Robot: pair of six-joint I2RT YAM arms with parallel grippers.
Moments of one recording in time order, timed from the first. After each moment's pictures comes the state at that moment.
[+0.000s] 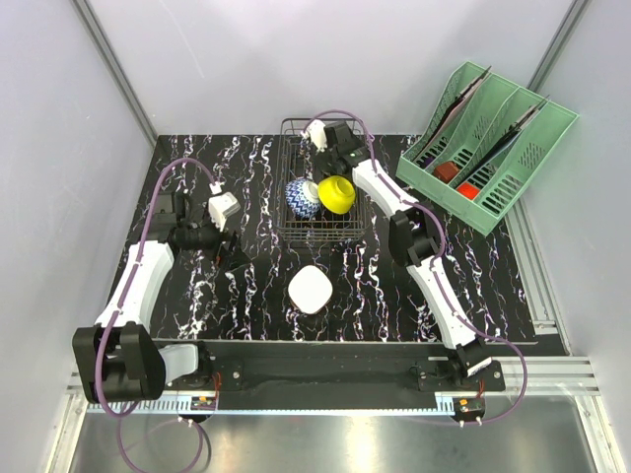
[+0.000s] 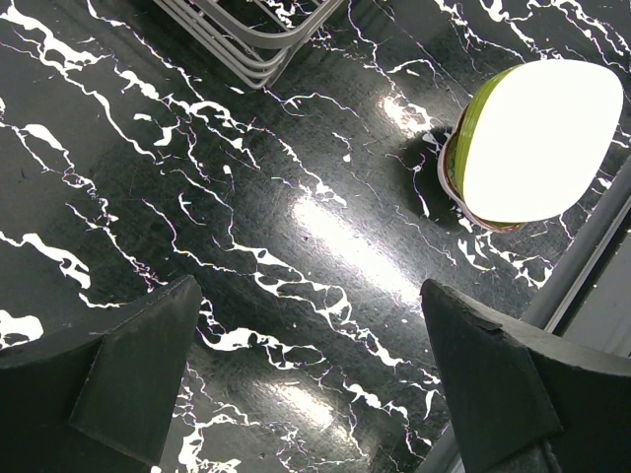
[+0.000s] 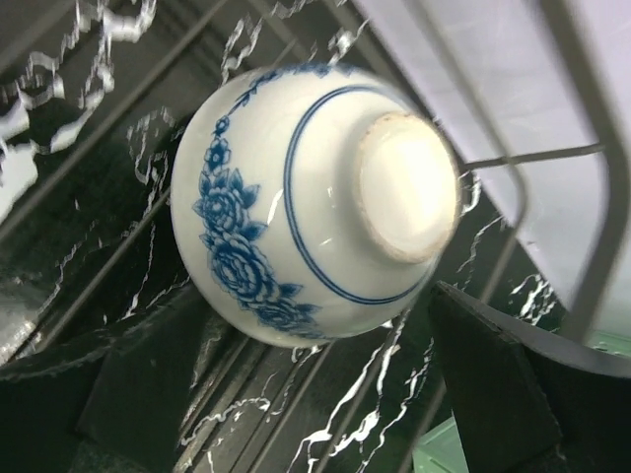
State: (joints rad) left arm 0.06 1.20 0.91 -0.72 0.81 0.62; right arm 0.48 2.74 2.59 -0.46 0.25 -0.57
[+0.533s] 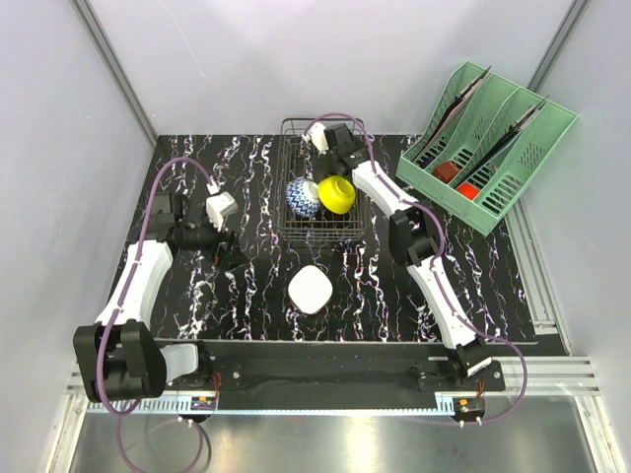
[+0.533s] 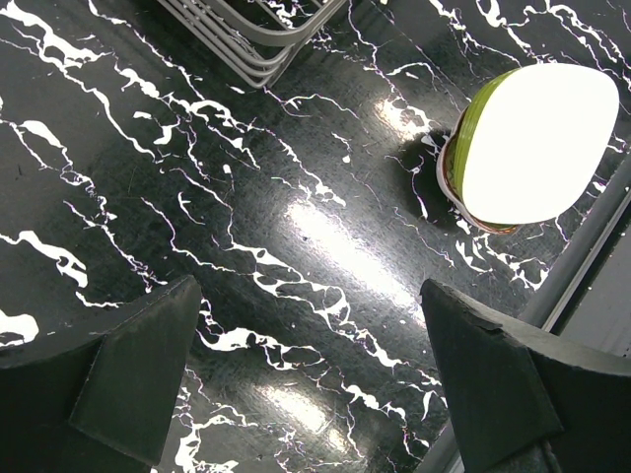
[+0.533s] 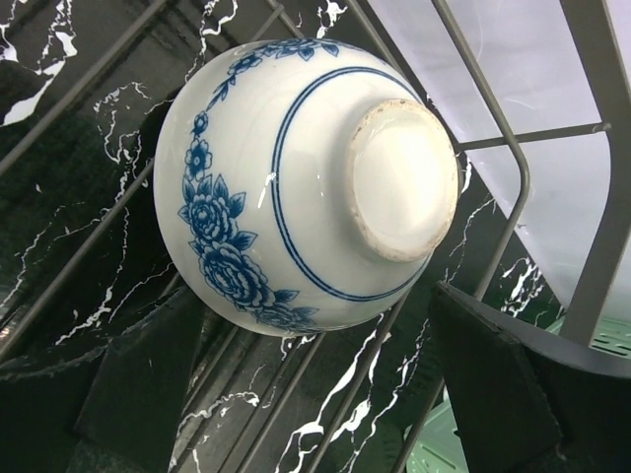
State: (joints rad) left arm 0.08 1.21 0.90 -0.72 0.83 0.62; right arm 0.48 2.73 2.55 -0.45 0.30 -0.59
